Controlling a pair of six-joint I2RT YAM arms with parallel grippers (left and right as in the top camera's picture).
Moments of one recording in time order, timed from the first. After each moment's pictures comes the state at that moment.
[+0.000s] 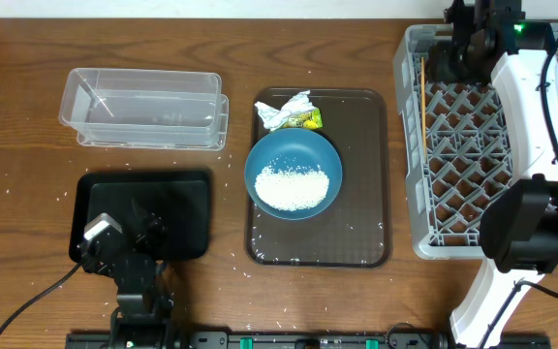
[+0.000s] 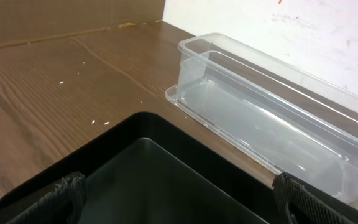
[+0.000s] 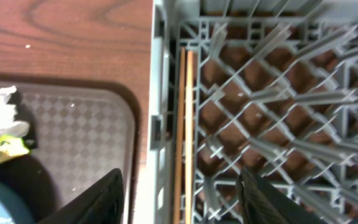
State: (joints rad) left arm -0.02 0.19 0.04 -0.14 -0.56 -0.38; right arm -0.02 2.06 1.99 -1.03 -0.12 -0.02
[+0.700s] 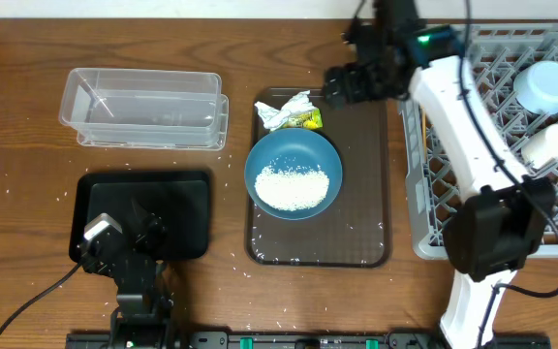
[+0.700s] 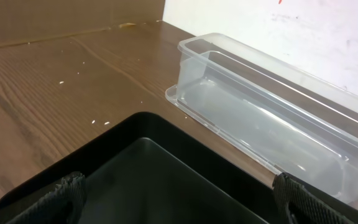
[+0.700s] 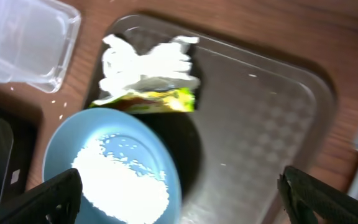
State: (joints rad) left arm -0.02 0.19 0.04 -0.14 -0.56 -0.38; right arm 0.30 2.06 1.99 -1.07 -0.28 0.06
